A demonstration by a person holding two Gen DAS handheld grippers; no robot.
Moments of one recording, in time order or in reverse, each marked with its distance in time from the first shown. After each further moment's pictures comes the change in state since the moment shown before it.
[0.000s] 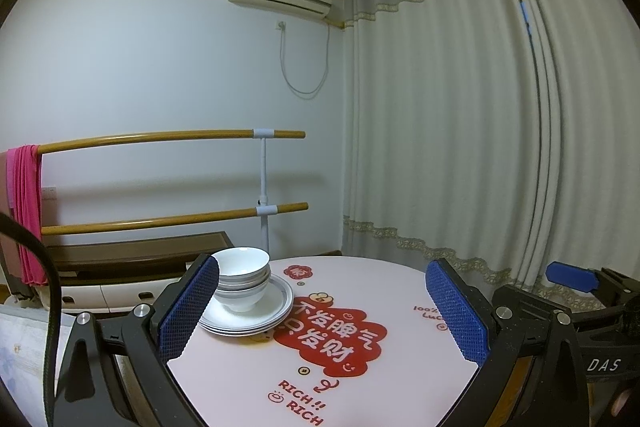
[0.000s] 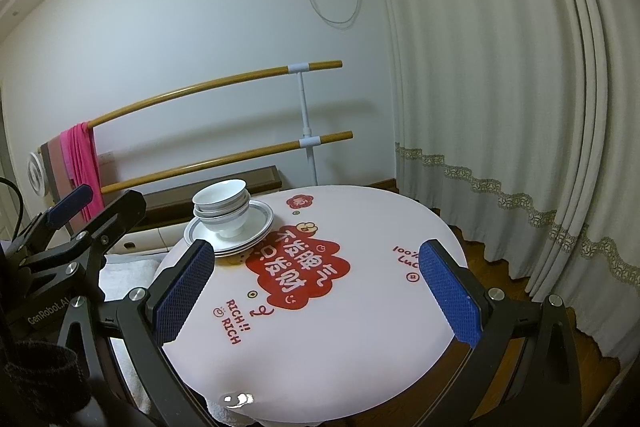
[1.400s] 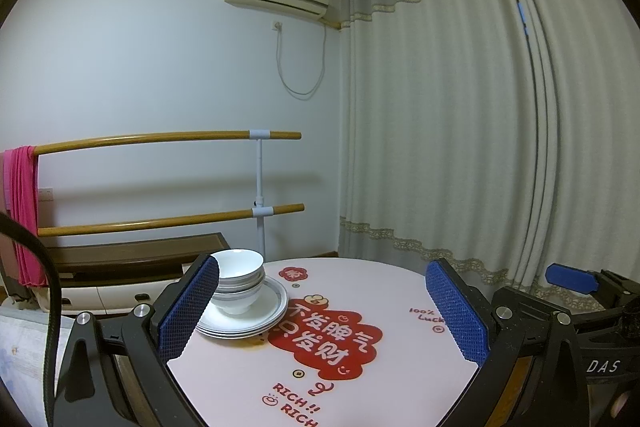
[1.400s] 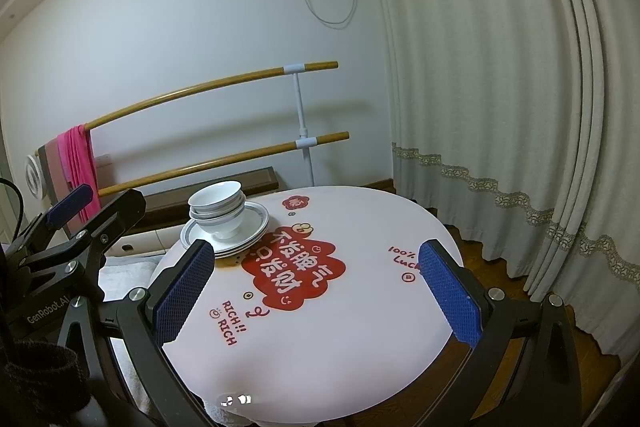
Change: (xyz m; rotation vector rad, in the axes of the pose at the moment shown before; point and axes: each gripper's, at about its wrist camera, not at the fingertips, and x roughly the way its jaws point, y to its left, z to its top) left arm 0.001 -0.008 0.002 0.002 -0.002 -0.006; right arm 0.001 -0.004 -0.002 0.007 -0.004 -0.008
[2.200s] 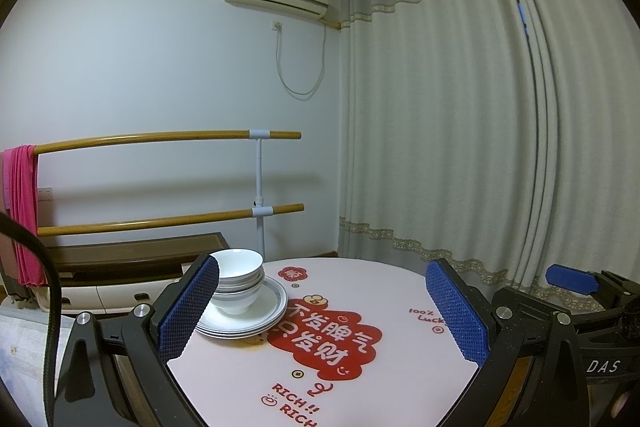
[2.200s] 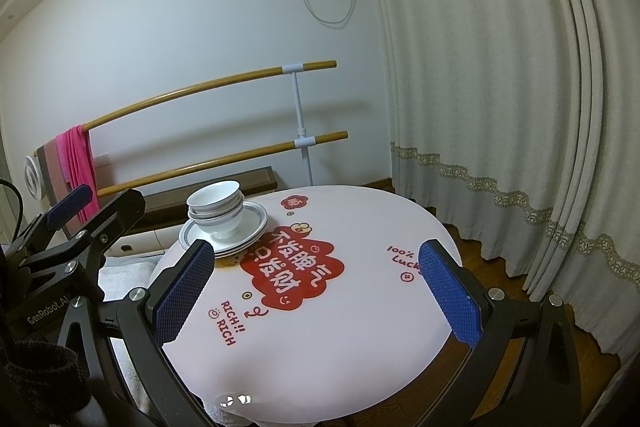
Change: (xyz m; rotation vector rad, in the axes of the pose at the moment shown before) left arm 0.000 -0.002 0.000 -0.001 0.002 0.001; right arm -0.001 -0.001 -0.001 0.001 0.001 -0.003
